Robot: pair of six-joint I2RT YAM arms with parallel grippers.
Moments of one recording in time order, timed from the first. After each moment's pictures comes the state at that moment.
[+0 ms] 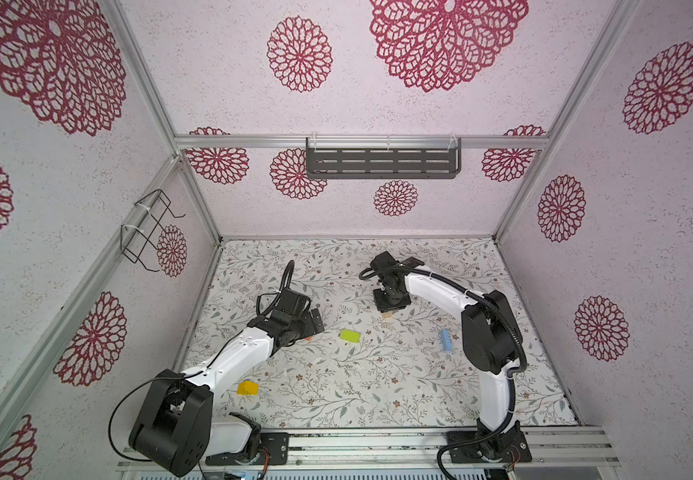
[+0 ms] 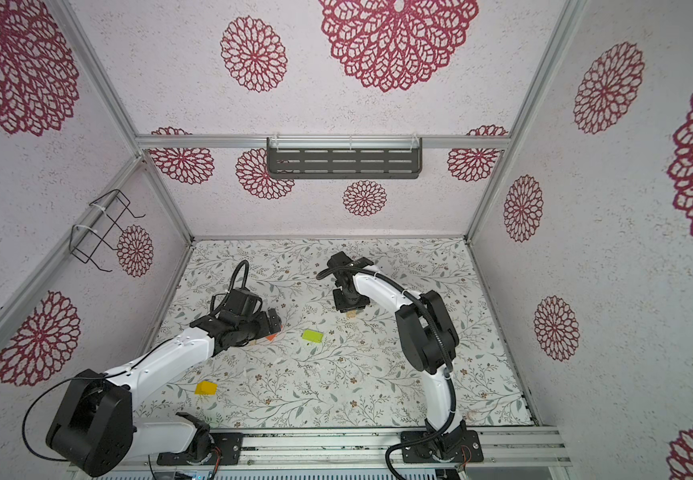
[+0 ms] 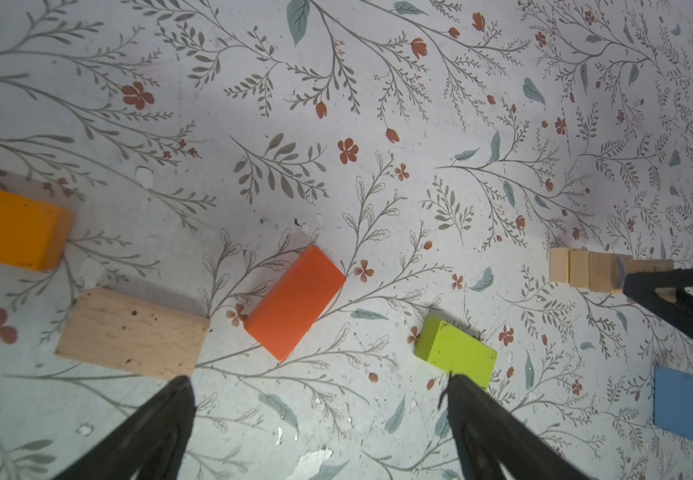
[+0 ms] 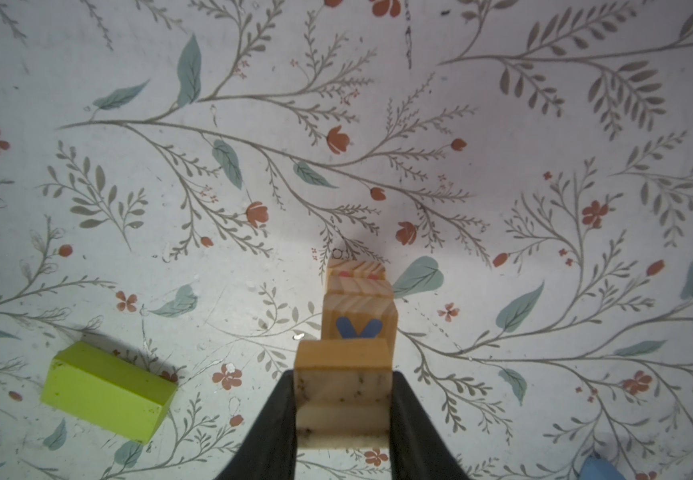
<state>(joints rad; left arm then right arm) -0.42 1.34 0.77 -0.40 -0.06 -0.70 0.62 2.03 1.66 -0.95 0.09 0.36</state>
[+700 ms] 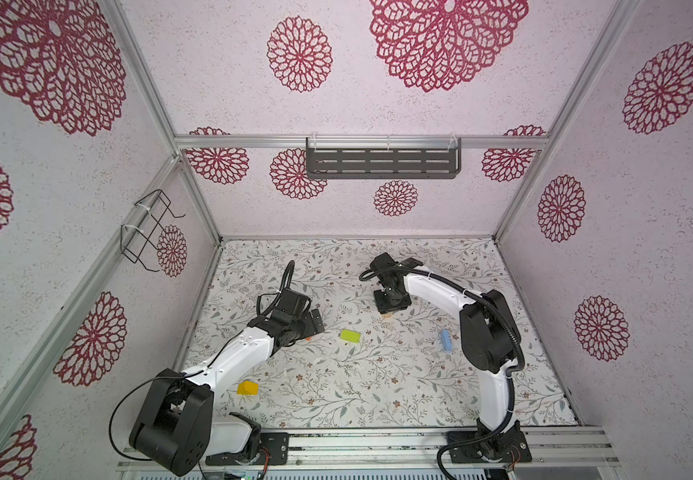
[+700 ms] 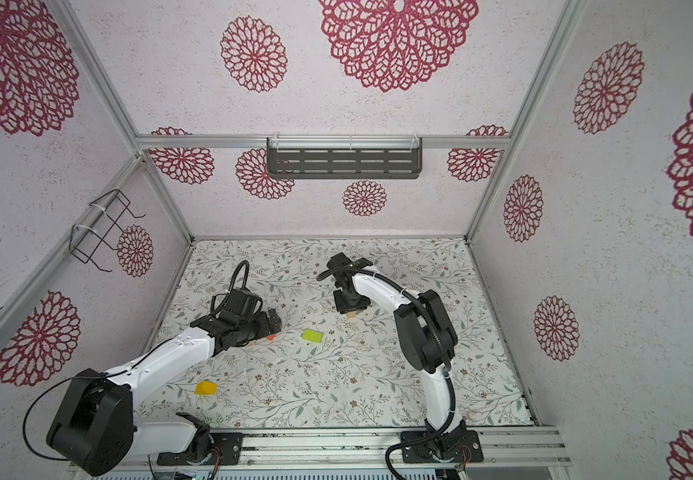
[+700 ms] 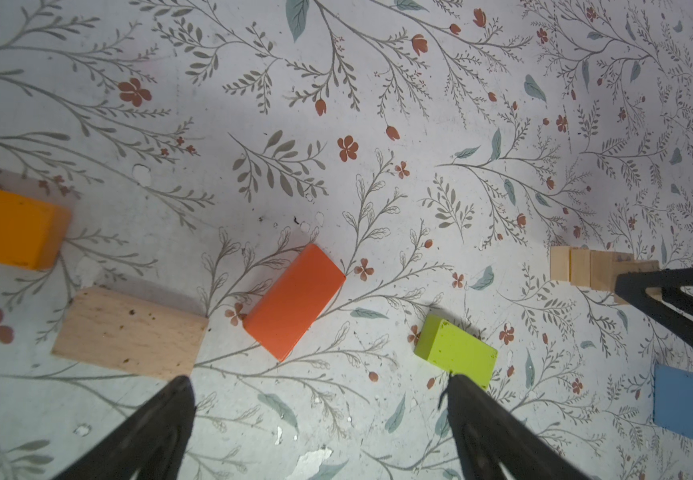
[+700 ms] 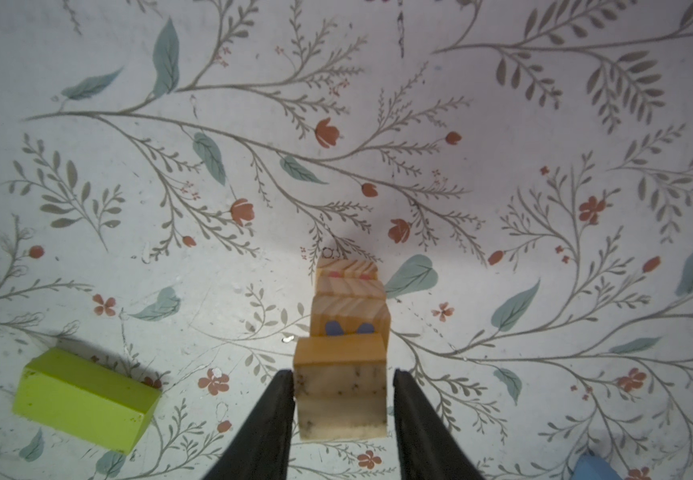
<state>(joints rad) -0.42 1.34 0.77 -0.40 -0.06 -0.70 0.62 2.04 1.66 -0.96 0.10 0.36</state>
